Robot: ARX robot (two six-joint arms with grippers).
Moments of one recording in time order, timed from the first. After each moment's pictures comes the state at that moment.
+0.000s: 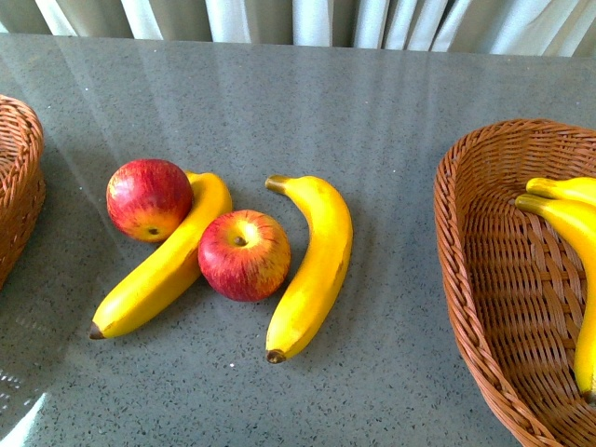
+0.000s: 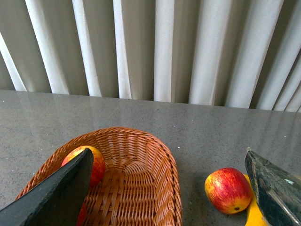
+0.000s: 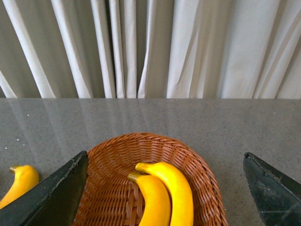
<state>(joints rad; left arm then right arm) 0.00 0.02 0.01 0.00 0.00 -0.01 0.00 0.00 0.02 0.00 0.00 0.00</state>
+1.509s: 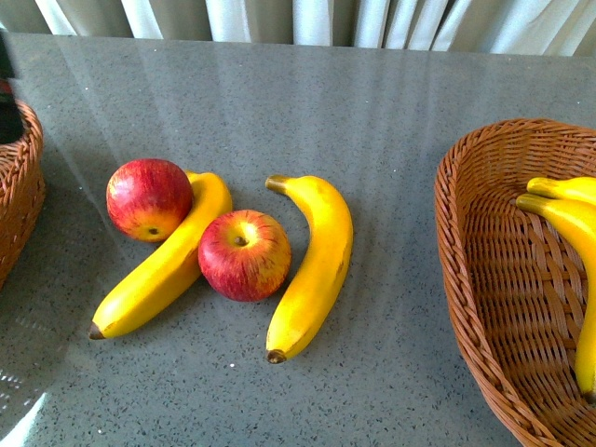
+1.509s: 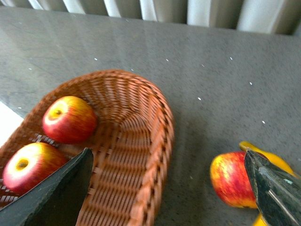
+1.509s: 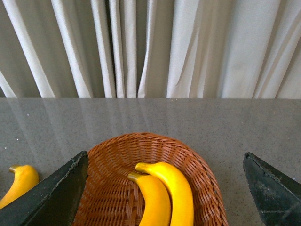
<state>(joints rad) -0.48 1.28 0.51 0.19 -0.66 -0.30 0.00 0.00 0.02 0.00 0.00 0.00</state>
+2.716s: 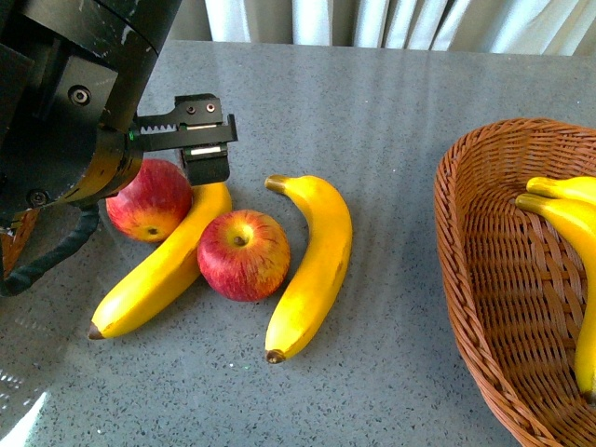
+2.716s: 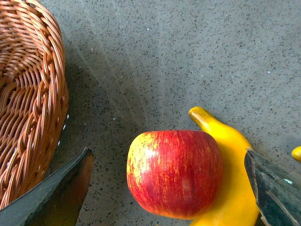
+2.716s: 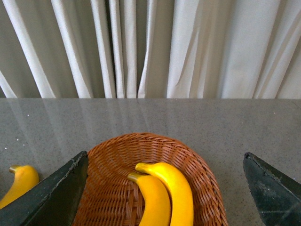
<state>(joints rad) -0.51 1.85 0.85 0.11 -0.55 -0.55 0.00 0.00 0.02 0.00 0.00 0.00</state>
